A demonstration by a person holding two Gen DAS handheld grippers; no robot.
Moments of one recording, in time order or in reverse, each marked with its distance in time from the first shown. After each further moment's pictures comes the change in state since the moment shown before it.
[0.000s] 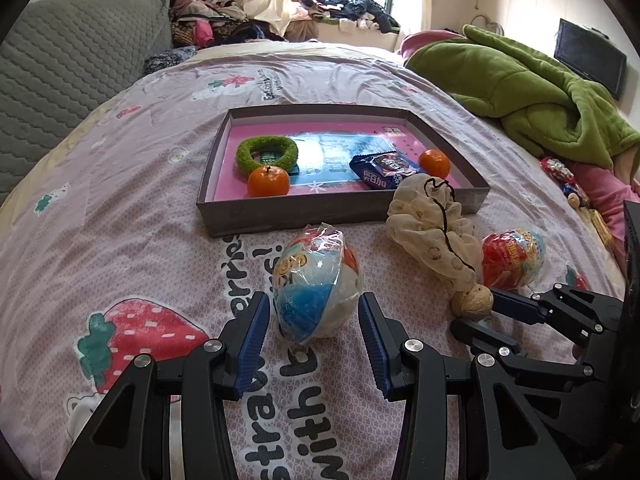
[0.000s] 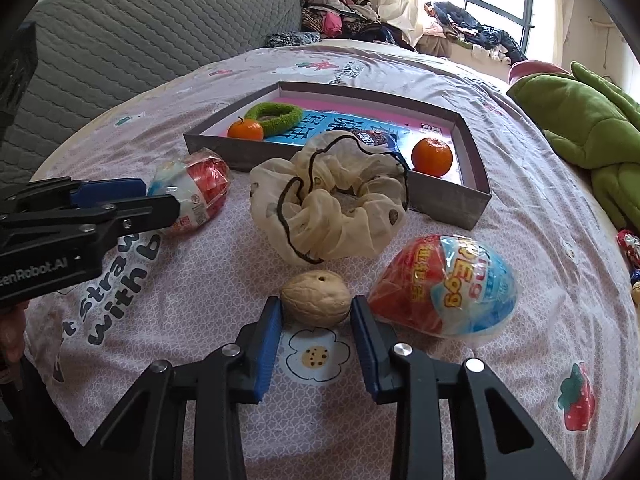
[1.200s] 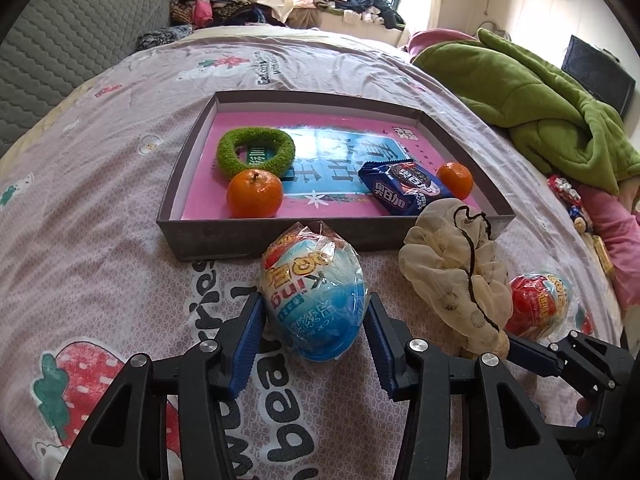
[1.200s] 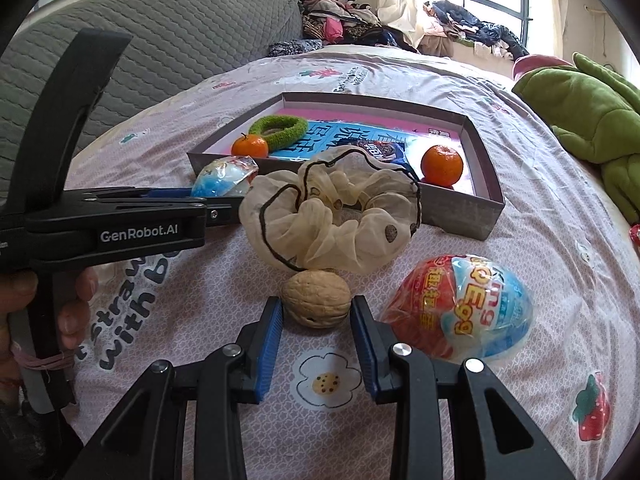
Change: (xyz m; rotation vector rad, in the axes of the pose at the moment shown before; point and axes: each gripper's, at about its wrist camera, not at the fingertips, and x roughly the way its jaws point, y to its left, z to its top) left arm 0.052 0.012 0.029 -0.069 0.036 -0.071; right arm 0.002 -0.005 0.009 0.041 -0.028 0.062
